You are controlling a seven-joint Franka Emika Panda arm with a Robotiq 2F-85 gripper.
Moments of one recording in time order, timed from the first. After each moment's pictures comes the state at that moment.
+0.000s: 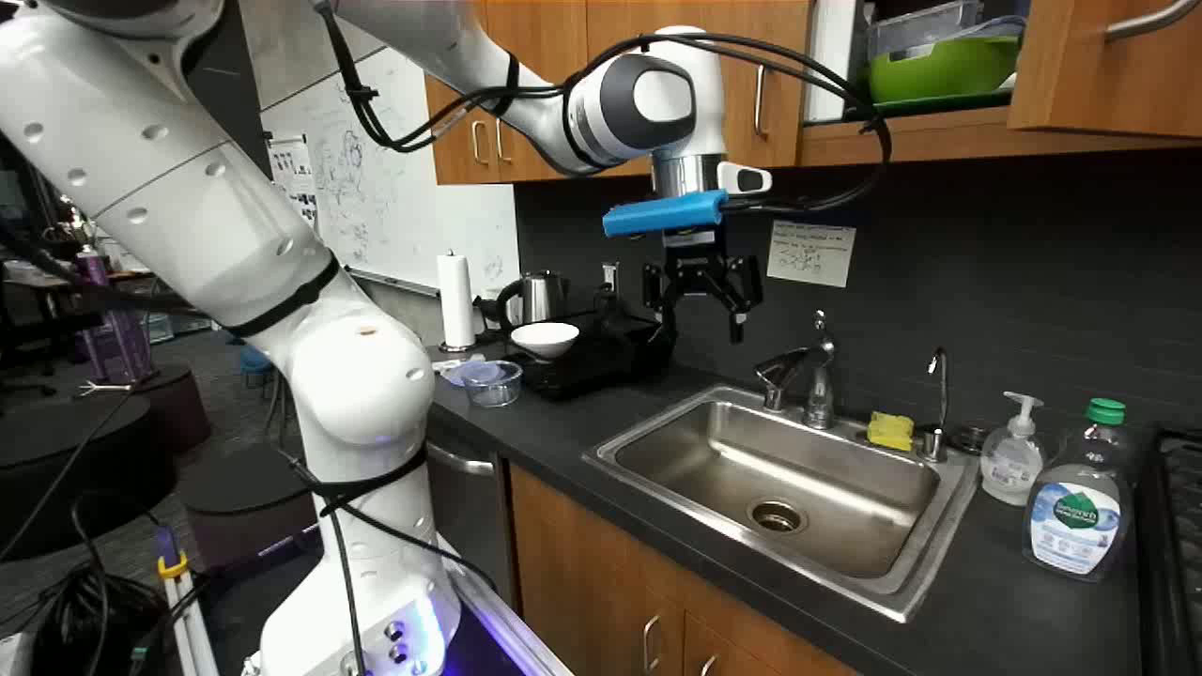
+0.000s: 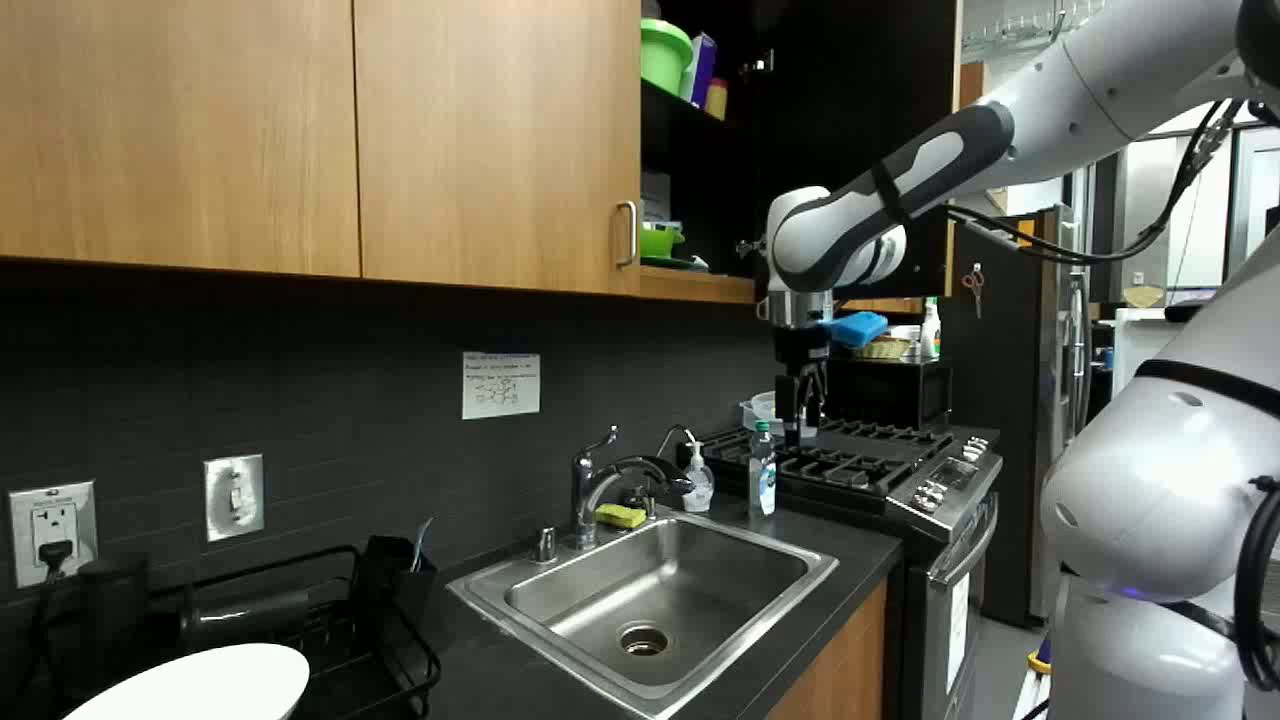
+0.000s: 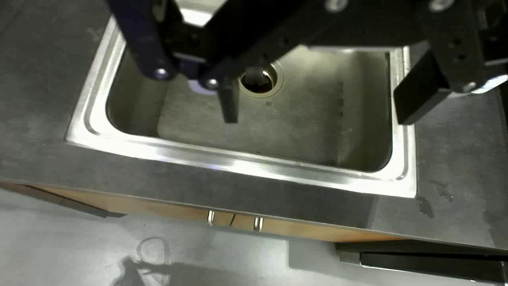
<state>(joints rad) -0.14 -0.55 -0.21 -2.53 -0.26 2.04 -0.32</state>
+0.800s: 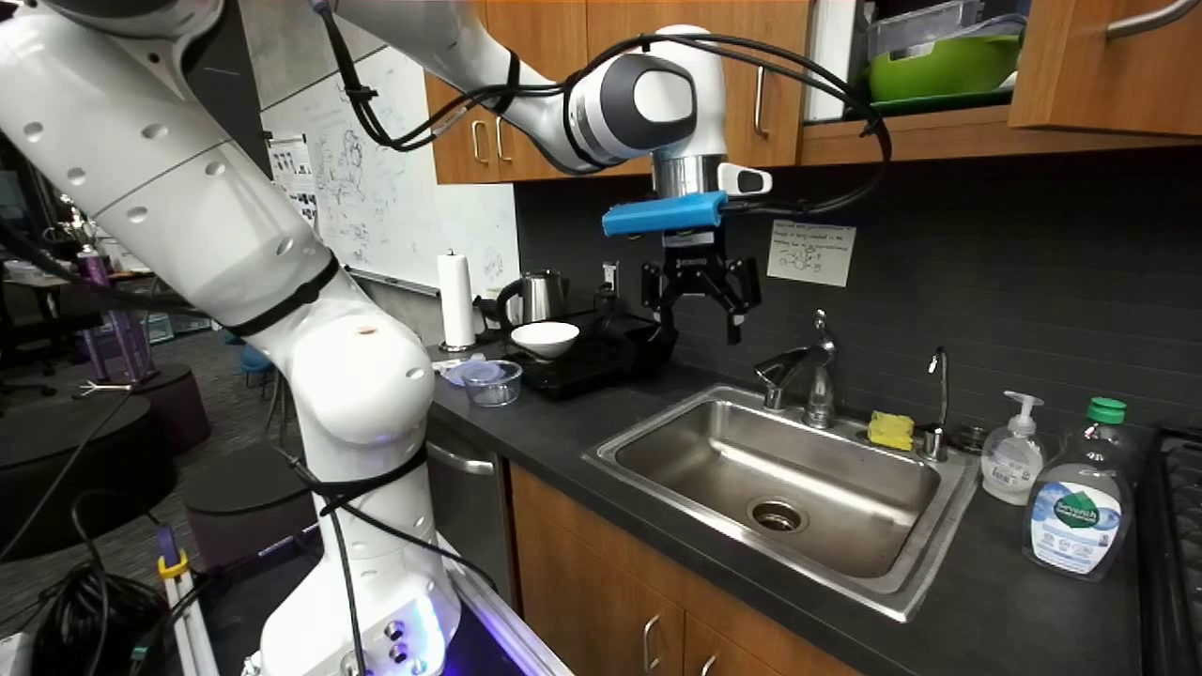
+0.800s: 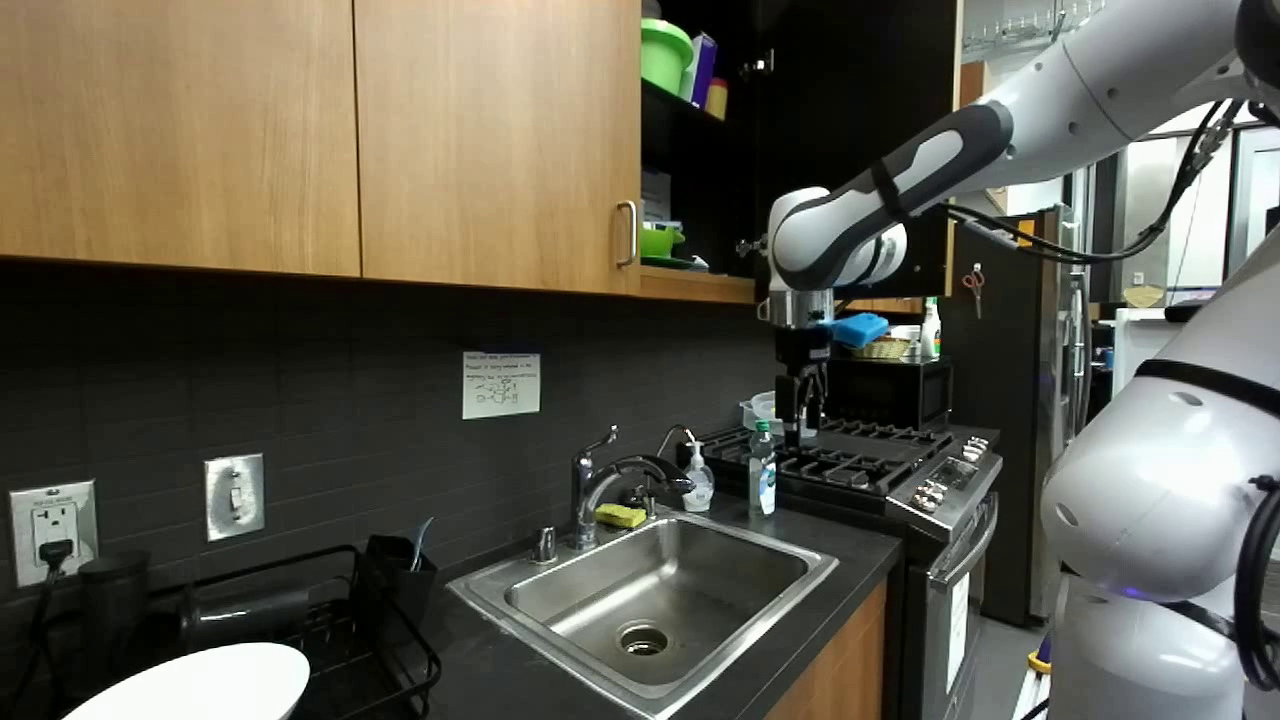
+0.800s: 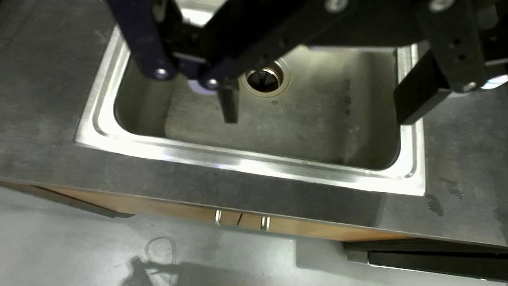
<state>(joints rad) -0.13 -0.55 -0.22 -2.53 -0.23 2.03 -0.34</state>
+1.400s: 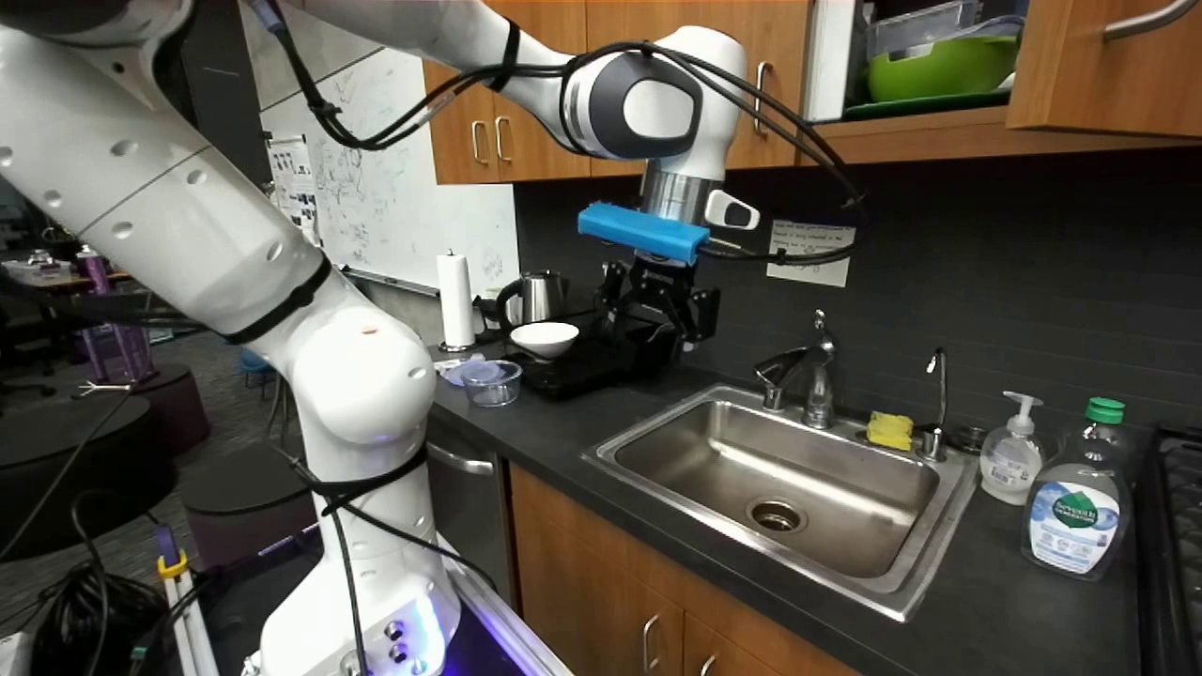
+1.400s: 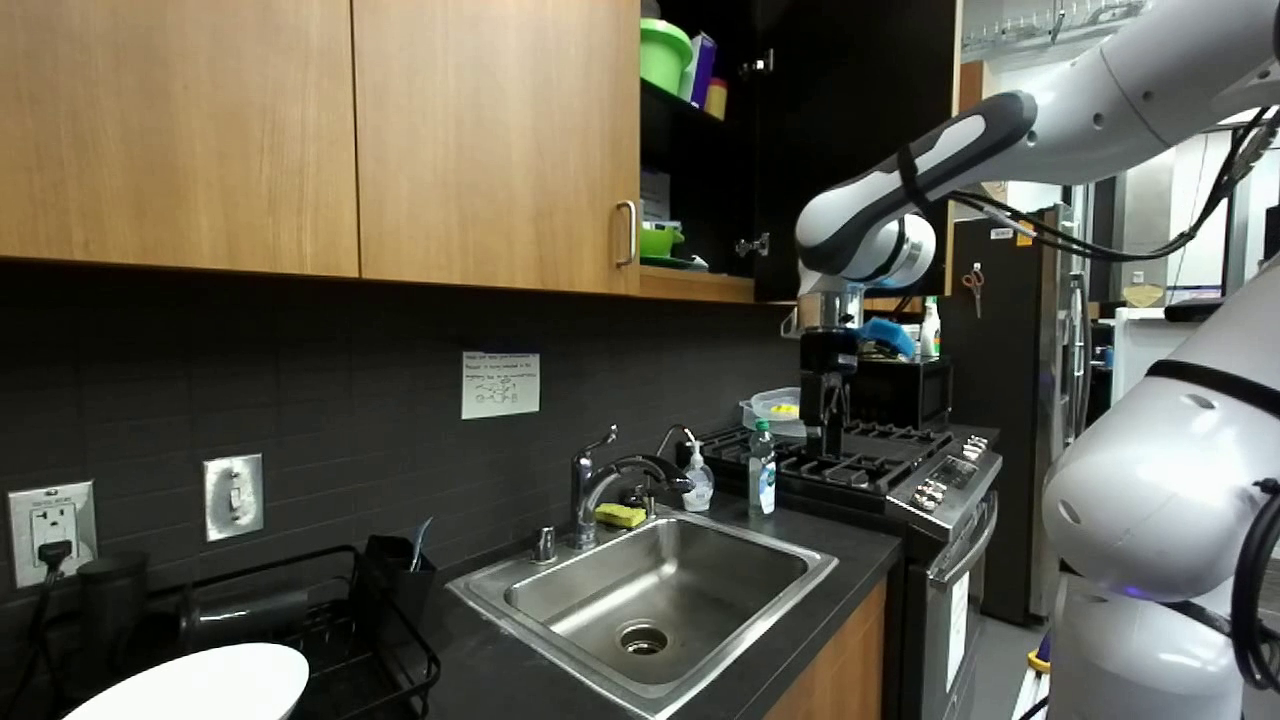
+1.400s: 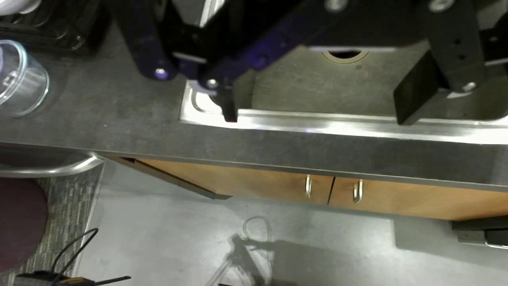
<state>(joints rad) -0.12 -0.62 -0.31 -2.57 -0.03 1.85 -0.49</state>
